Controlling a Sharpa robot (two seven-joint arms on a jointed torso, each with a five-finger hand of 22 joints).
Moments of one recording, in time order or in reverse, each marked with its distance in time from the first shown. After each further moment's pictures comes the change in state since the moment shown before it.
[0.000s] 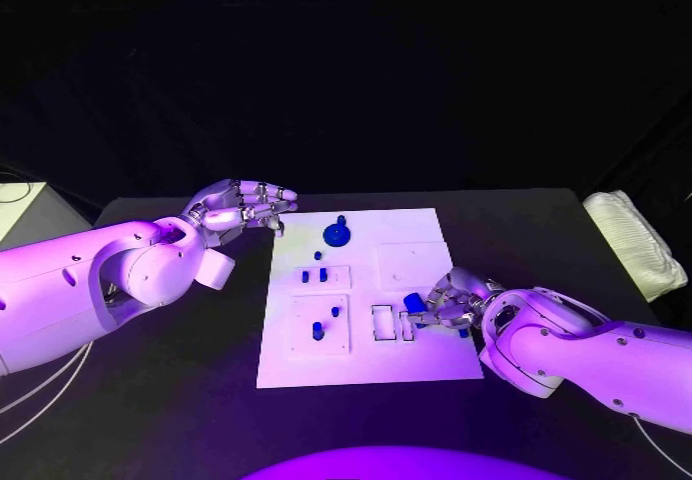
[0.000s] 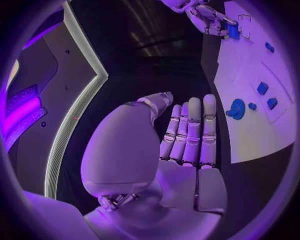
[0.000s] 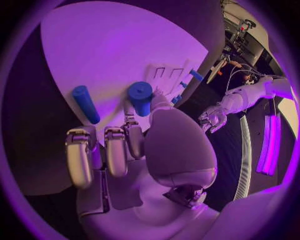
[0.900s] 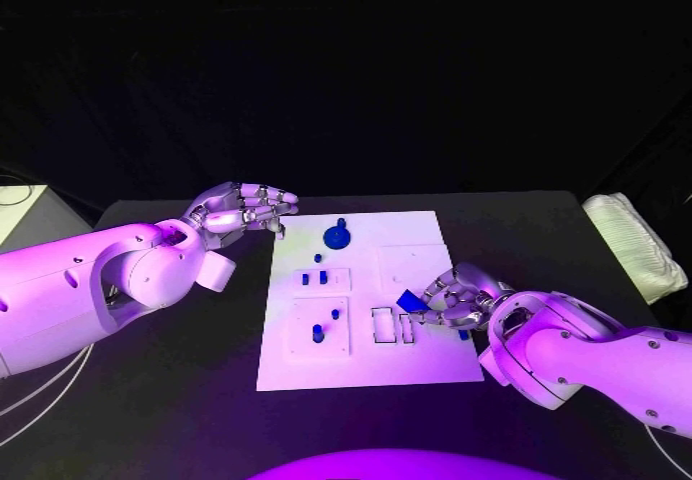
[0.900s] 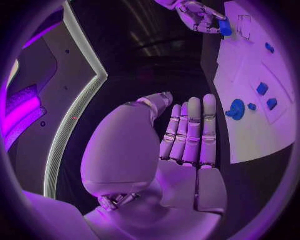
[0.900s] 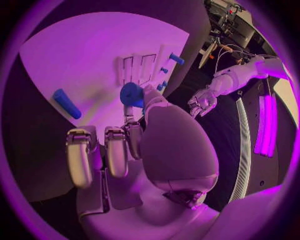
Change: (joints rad) left arm 0.000 0.003 0.000 -0.004 0.002 0.004 -0.004; left_hand -0.004 0.004 -0.003 0.003 0.000 0.000 0.000 0.004 0.000 0.000 0.000 0.003 0.000 0.000 0.000 0.000 0.001 0.000 0.000 0.000 -0.004 -0.001; right arm 0.040 -0.054 -0.007 0.128 0.122 -0.127 0.017; right_hand 0.069 -0.026 0.161 0.005 0.000 0.016 0.004 -0.003 -0.035 0.011 -0.011 -0.004 0.000 0.000 -0.007 0.008 0.000 0.000 0.000 -0.008 0.000 0.000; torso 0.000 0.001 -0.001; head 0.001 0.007
